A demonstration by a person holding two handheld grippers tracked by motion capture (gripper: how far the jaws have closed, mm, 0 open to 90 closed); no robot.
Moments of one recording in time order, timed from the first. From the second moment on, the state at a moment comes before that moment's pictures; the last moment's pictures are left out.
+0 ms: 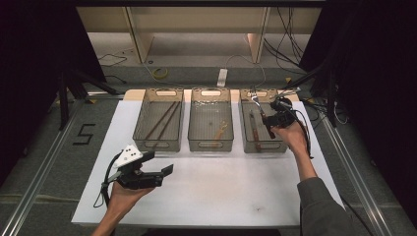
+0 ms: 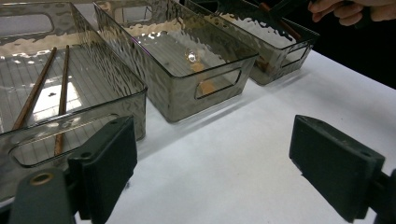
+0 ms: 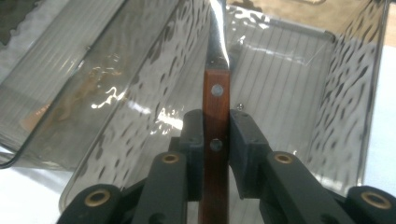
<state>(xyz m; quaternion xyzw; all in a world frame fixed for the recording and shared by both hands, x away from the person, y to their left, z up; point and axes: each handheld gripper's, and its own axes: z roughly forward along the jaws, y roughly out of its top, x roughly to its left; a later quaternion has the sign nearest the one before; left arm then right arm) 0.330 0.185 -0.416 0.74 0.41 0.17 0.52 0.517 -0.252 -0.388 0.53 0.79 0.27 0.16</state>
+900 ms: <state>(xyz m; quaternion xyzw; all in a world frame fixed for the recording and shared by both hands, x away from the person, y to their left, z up) 0.329 0.189 -0.414 0.73 0.41 0.16 0.53 0.413 -0.214 -0.405 0.43 0.80 0.39 0.13</state>
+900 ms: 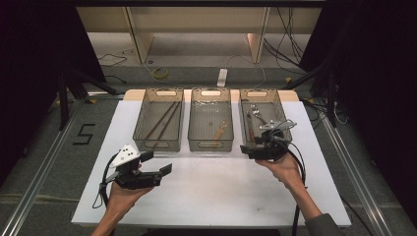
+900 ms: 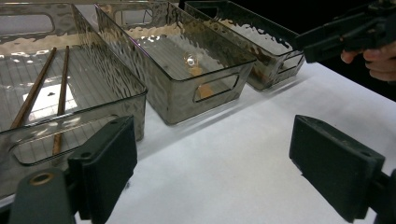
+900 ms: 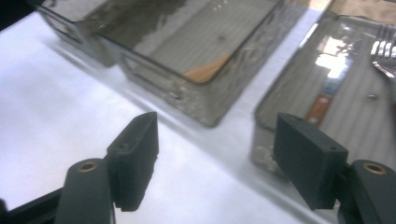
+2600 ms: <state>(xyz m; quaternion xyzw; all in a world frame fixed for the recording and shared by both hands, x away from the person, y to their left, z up) 0.329 0.184 -0.418 0.74 0.39 0.13 0.54 0.312 -0.255 -0.426 0.39 0.74 0.52 0.16</state>
